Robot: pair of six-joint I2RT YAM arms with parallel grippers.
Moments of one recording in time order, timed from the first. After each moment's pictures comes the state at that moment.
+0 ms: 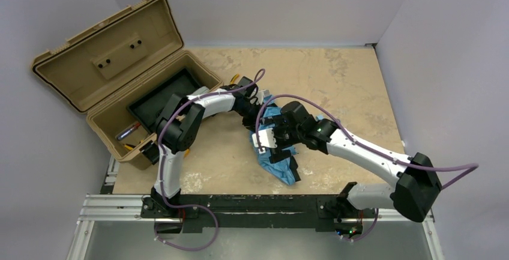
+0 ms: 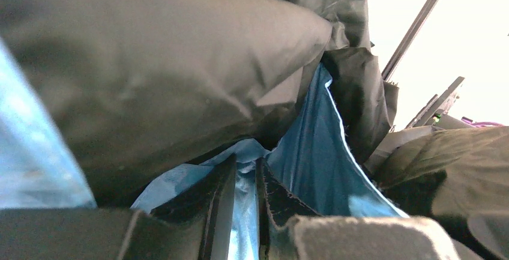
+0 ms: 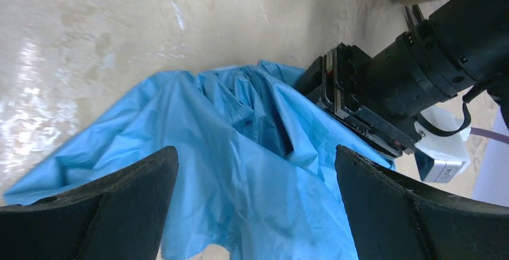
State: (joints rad) left arm -0.60 2.10 1.40 -0.50 0.58 -0.39; right arm 0.81 1.24 0.89 -0.48 -0.38 -1.02
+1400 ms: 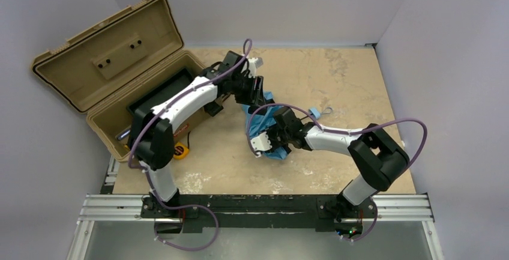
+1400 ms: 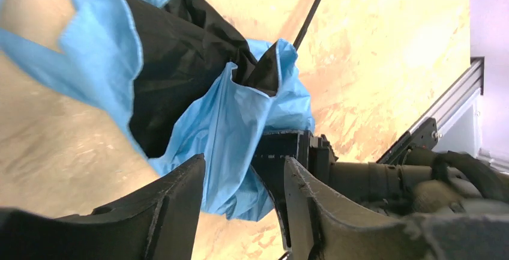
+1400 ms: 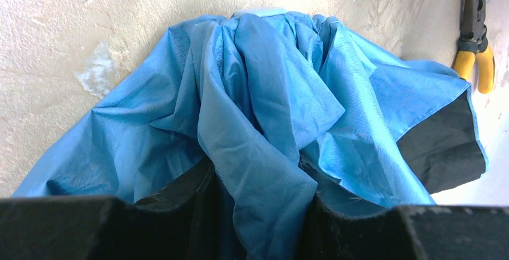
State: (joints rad) left arm -0.56 1.86 1.55 -0.64 0.42 -0.36; right arm 0.74 1.59 0.76 -0.06 -0.27 -1.27
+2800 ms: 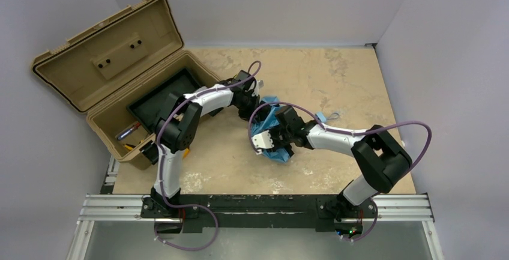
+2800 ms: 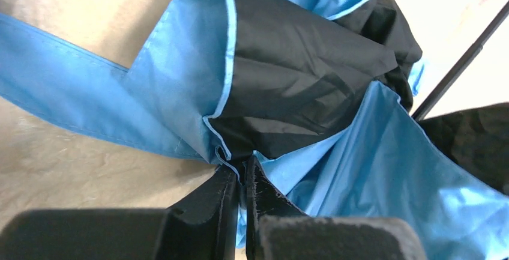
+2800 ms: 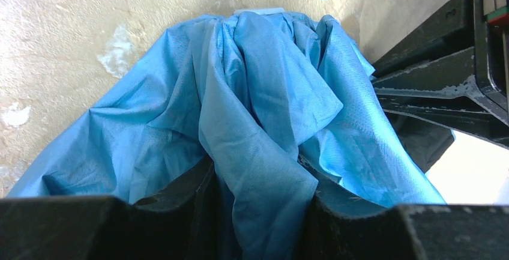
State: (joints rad) left arm -0.57 2.10 1.47 -0.52 0.39 -0.42; right arm 0.72 1.57 0.77 -0.13 -0.29 -1.21
